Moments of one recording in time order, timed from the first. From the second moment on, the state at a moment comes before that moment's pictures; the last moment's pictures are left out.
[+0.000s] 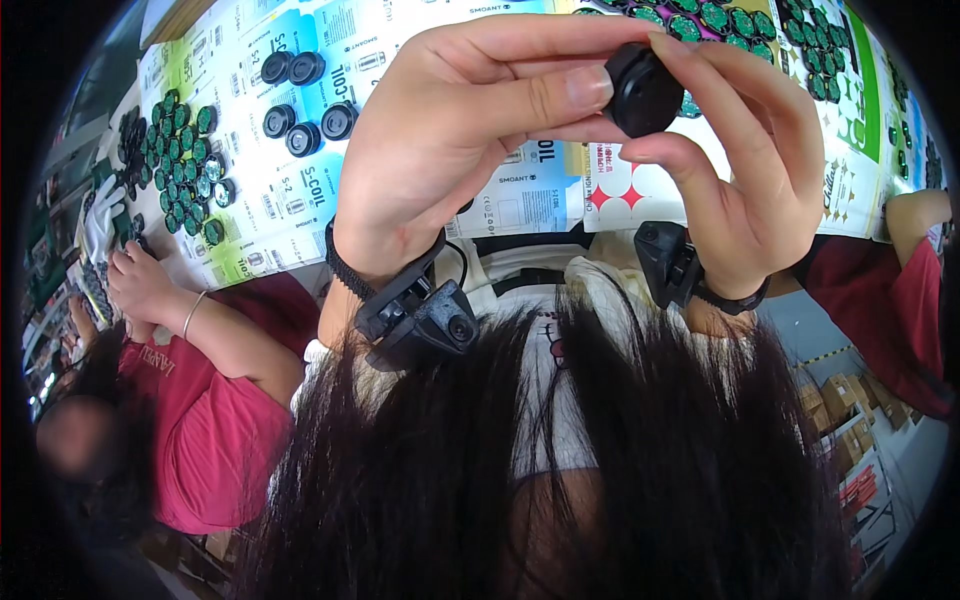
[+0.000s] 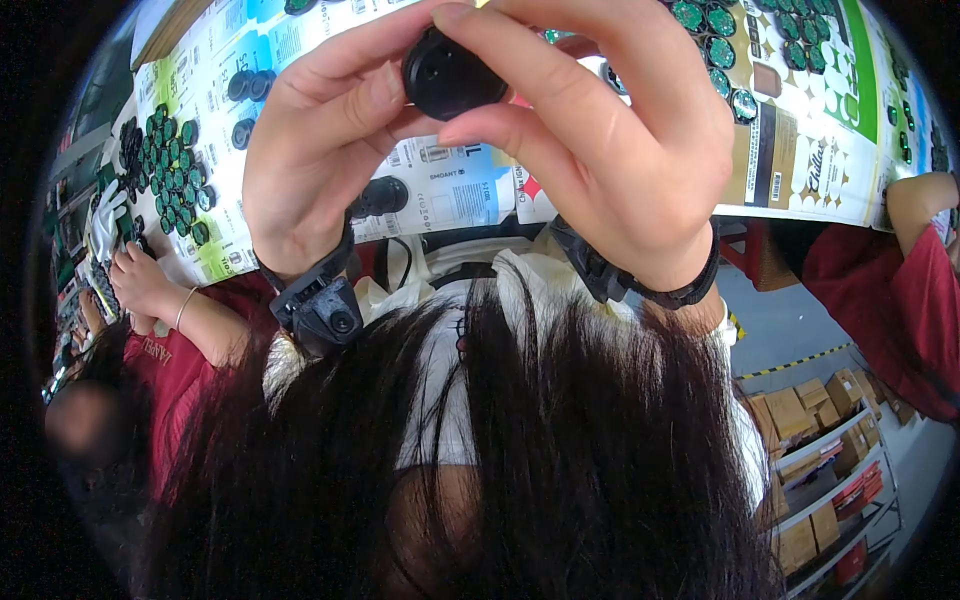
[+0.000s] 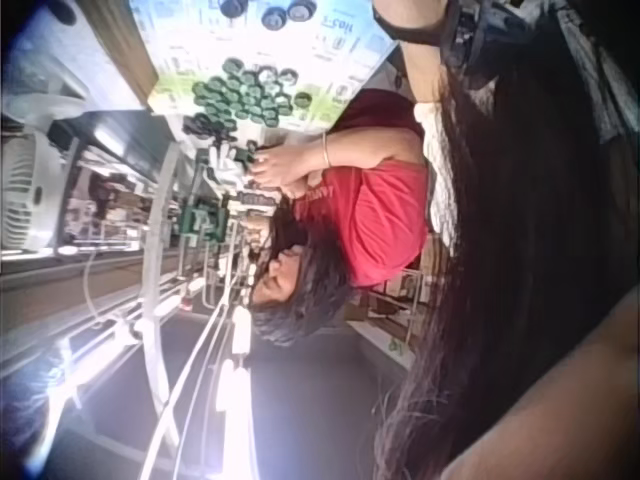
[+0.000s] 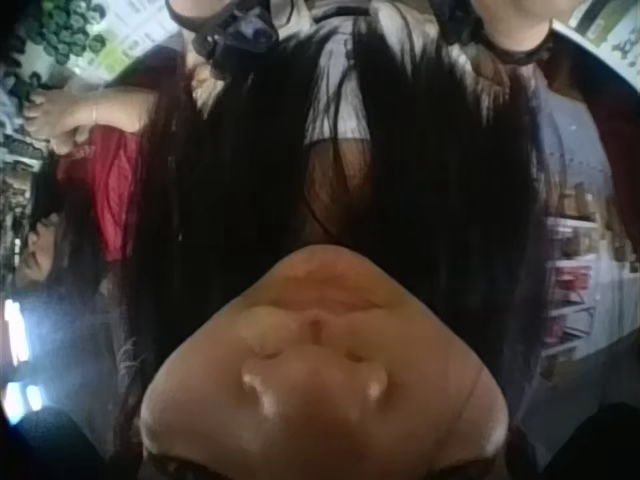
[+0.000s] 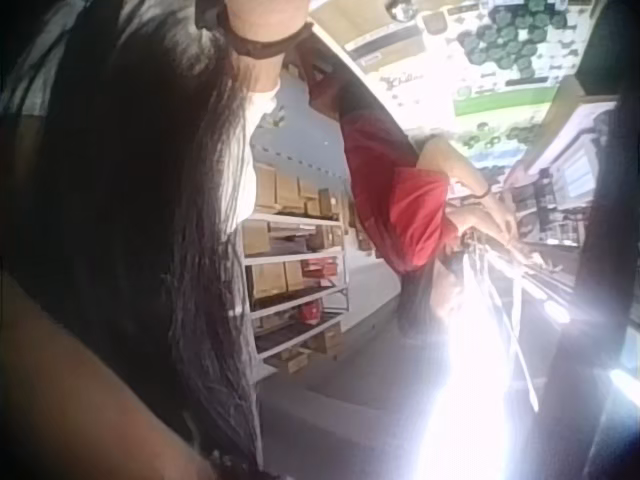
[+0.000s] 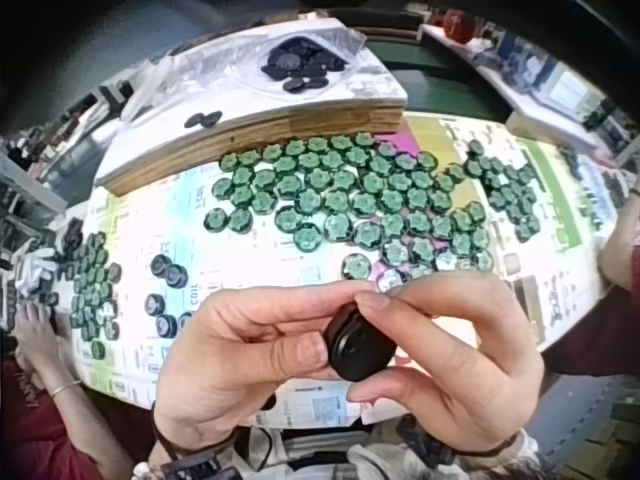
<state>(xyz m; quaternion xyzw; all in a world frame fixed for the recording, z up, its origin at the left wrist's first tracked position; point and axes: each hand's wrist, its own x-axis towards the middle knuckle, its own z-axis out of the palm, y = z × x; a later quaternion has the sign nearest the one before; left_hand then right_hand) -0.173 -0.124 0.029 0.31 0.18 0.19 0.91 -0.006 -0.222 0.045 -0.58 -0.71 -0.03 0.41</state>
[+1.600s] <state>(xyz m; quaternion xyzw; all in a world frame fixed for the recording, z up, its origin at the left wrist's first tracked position) -0.186 -0.126 0.030 0.27 0.20 0.24 0.91 -0.008 -0.200 0.047 -0.50 -0.73 0.02 0.46</state>
